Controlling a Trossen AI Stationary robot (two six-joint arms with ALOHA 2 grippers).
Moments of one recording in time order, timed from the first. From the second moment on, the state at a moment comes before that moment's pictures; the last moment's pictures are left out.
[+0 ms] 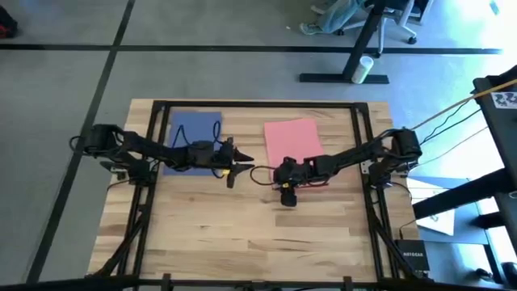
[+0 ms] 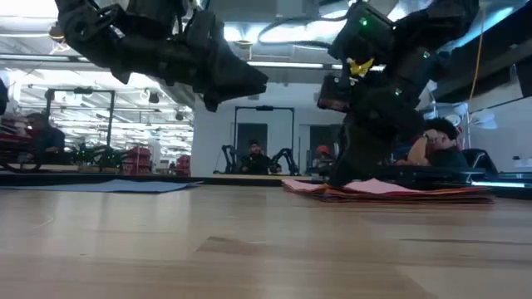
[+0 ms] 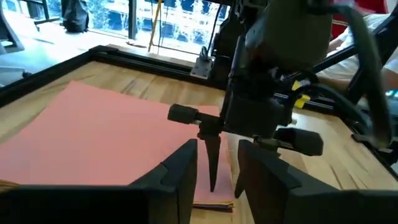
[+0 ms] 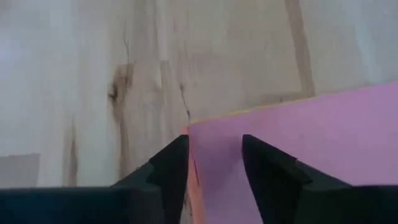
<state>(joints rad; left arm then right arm) 0.07 1.50 0.54 0.79 -0.02 -0.17 0.08 1.71 0.81 -0.07 0.02 0.15</state>
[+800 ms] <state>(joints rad) 0.07 1.50 0.54 0.79 -0.02 -0.18 0.09 1.66 0.81 -0.08 -0.01 0.15</state>
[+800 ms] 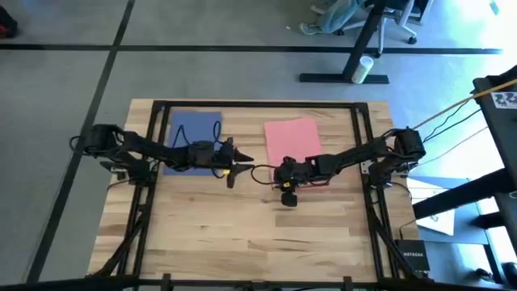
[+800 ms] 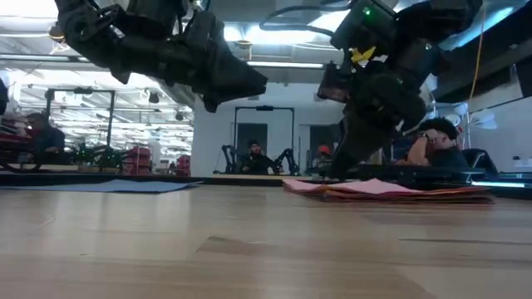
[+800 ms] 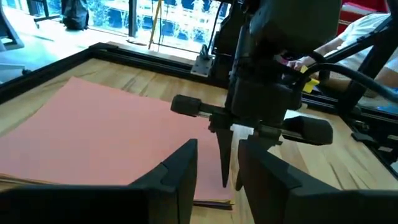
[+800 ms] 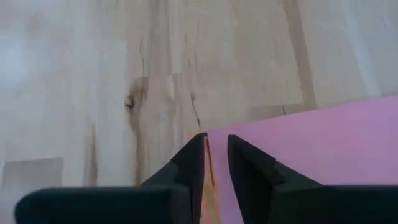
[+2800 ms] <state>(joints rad) 0.07 1.50 0.54 0.77 -0.02 -0.18 0.13 1.70 0.86 -0.10 0.13 0.18</state>
